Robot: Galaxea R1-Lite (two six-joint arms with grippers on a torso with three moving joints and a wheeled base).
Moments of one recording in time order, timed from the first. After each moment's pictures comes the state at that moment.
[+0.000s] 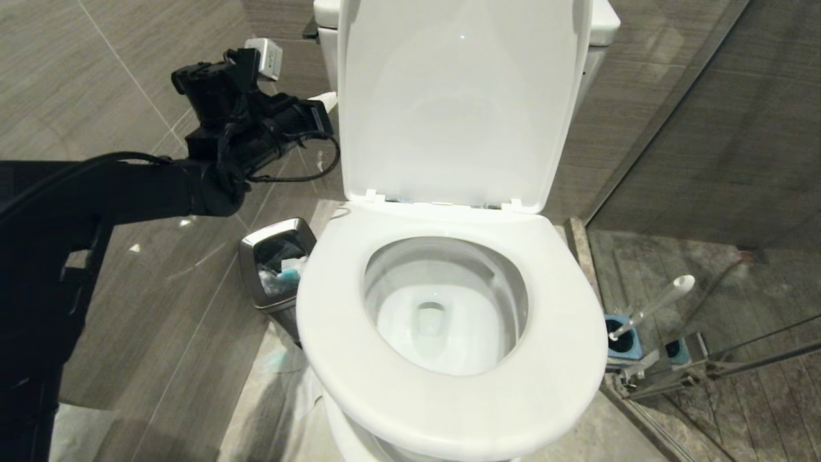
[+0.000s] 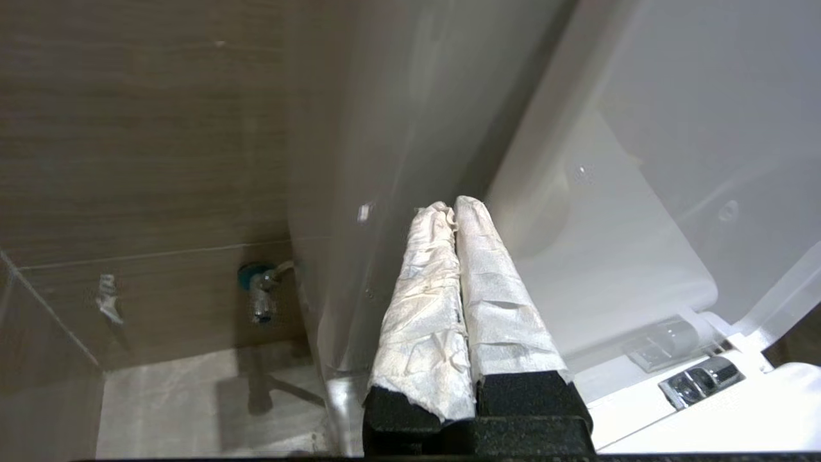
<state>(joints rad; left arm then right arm) -0.25 2.21 -1.95 -0.58 -0.32 -0.09 0.00 0.00 0.00 0.00 -0.01 0.04</state>
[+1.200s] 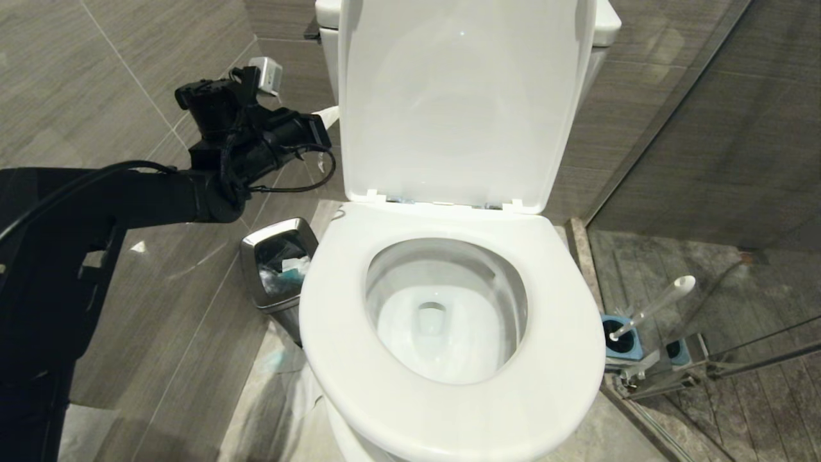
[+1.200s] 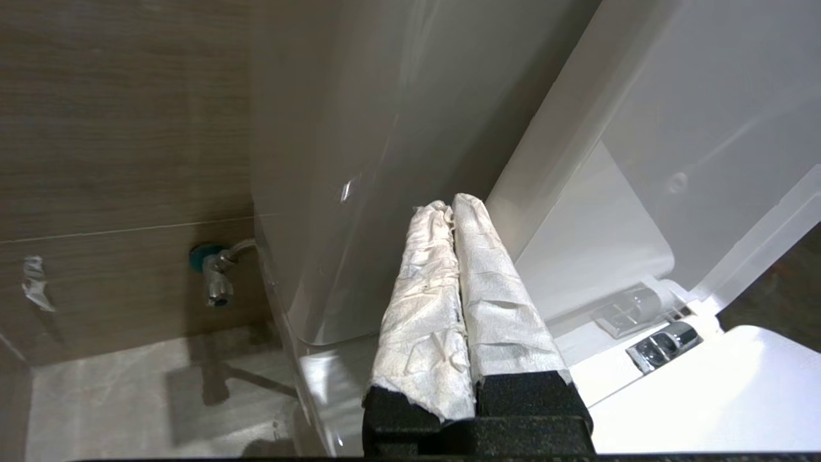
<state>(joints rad) -0.25 2.25 -1.94 -0.58 -0.48 -0.13 0.00 0.00 0.00 0.00 -0.01 0.04</state>
